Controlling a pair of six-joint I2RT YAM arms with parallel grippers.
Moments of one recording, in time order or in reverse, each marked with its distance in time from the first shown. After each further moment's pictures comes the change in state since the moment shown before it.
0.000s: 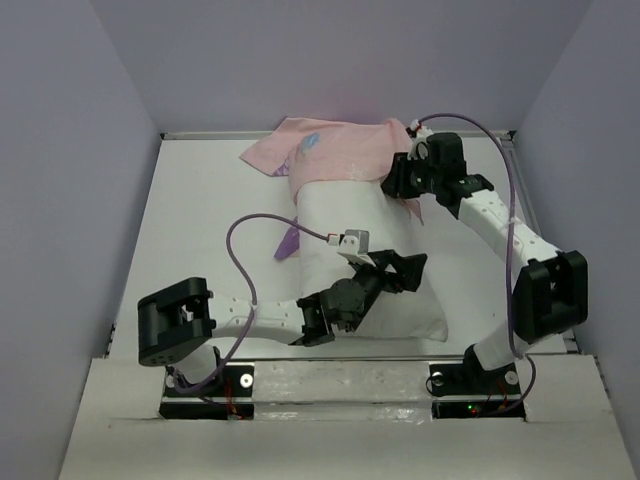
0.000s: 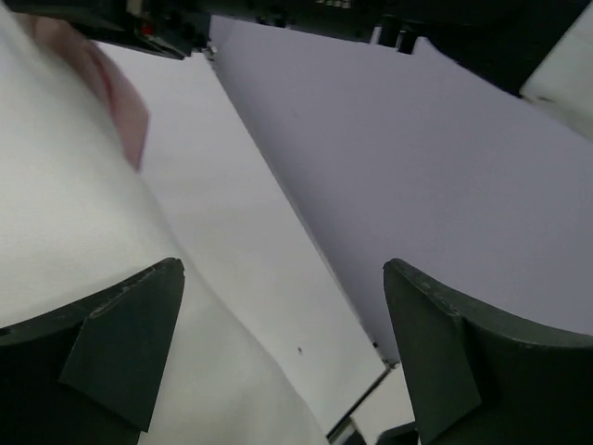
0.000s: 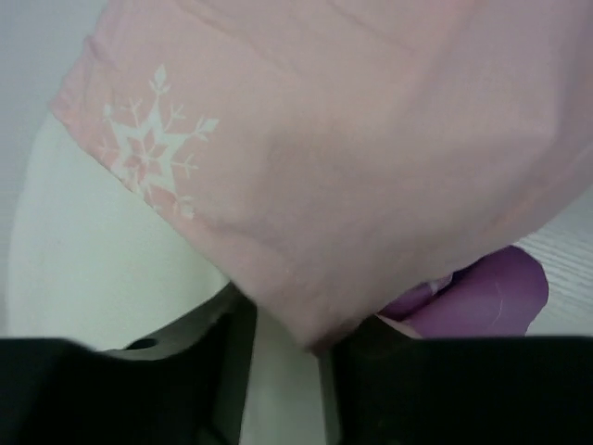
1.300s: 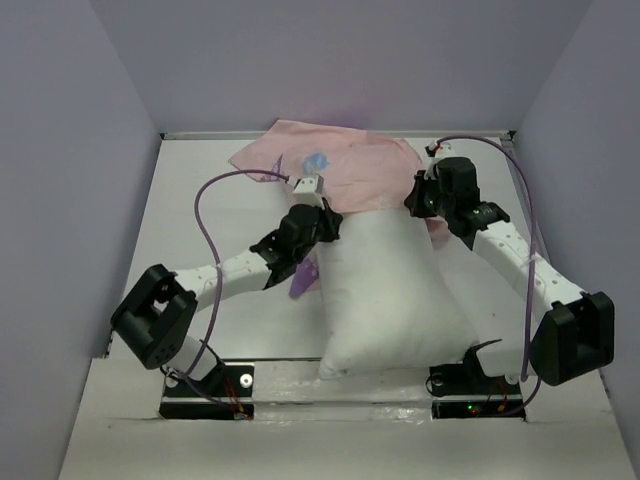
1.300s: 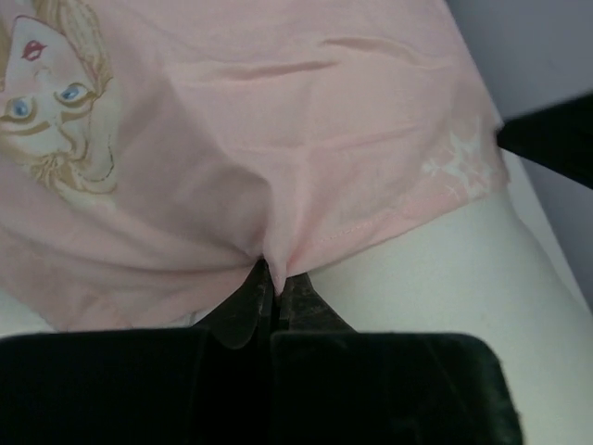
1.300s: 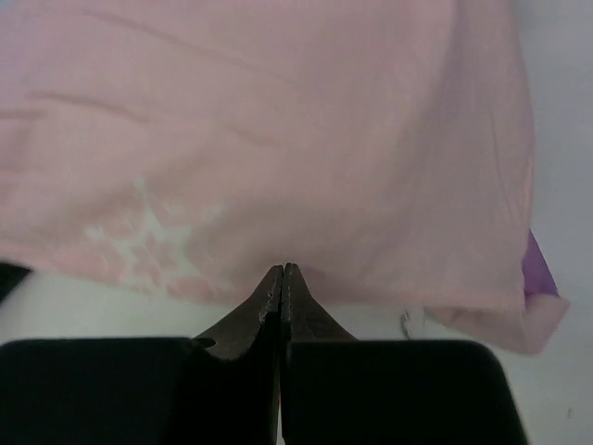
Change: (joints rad) left arm 0.612 -0.043 0.053 -0.472 0.514 0.133; right arm 0.030 -0.236 -0.211 0.006 0.277 0.016
